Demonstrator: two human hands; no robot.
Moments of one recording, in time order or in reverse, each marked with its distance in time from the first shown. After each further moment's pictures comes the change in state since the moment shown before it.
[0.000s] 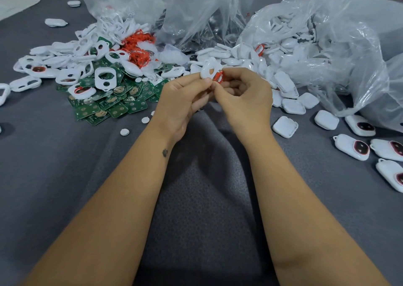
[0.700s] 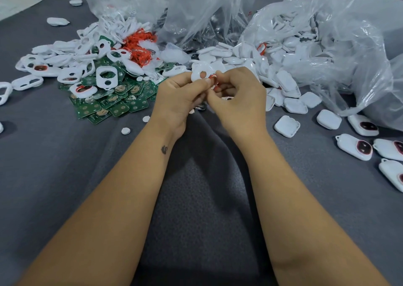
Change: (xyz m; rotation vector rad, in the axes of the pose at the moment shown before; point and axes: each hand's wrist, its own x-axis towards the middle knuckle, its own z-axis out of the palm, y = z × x) left_hand 0.003 -0.001 -0.003 0.092 0.128 0.015; right_hand -0.004 0.003 0.007 -0.263 -0.031 -0.177
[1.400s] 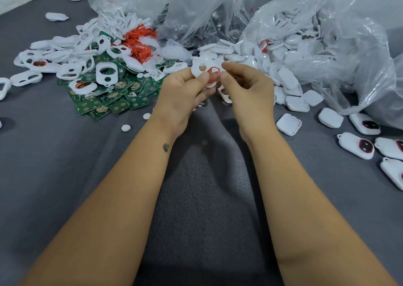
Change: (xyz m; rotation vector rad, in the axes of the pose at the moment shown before) left_hand 0.007 -0.005 -0.003 -0.025 -0.061 0.004; right_hand 0.007 -0.002 -0.010 0.364 0.018 0.311
